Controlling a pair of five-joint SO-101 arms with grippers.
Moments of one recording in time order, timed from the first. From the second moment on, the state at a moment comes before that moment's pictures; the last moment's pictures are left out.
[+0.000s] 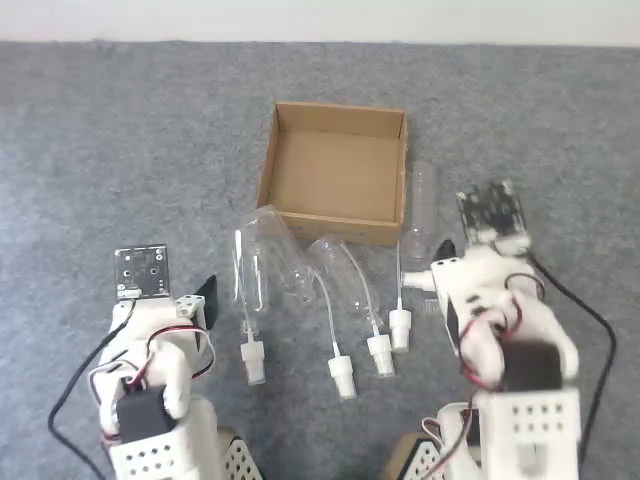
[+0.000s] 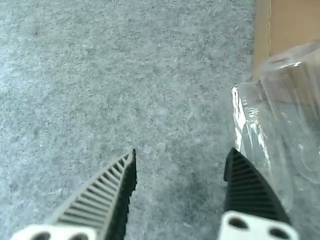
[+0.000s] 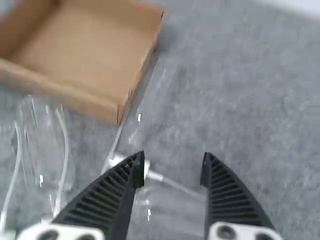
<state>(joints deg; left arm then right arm) -20.1 -103.3 89.7 68.7 -2.9 -6.4 -65.0 52.3 65.6 14.2</state>
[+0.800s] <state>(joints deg) -20.1 -103.3 89.7 68.7 -2.9 -6.6 -37.4 45.8 75.8 44.6</state>
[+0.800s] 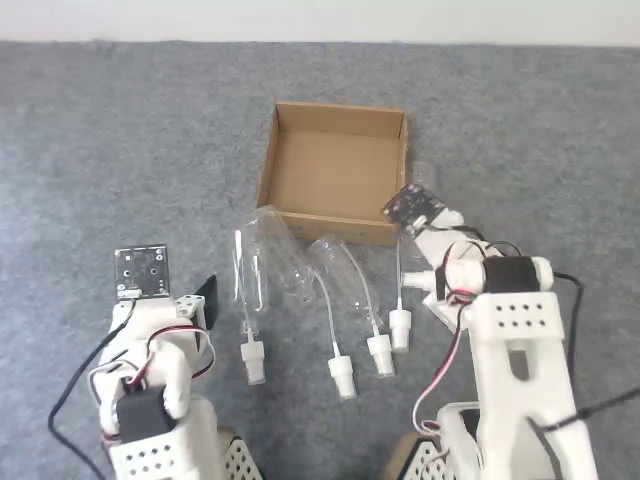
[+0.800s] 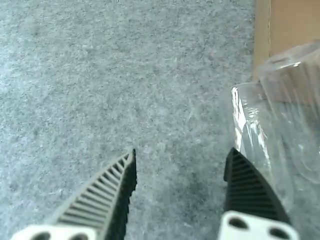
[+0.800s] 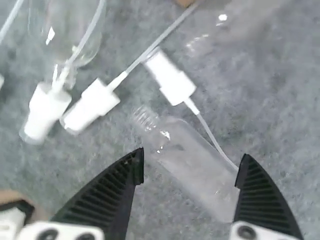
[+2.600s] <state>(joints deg) -20.1 -103.3 89.7 68.7 -2.9 -1.1 -32.6 65.0 48.9 44.2</state>
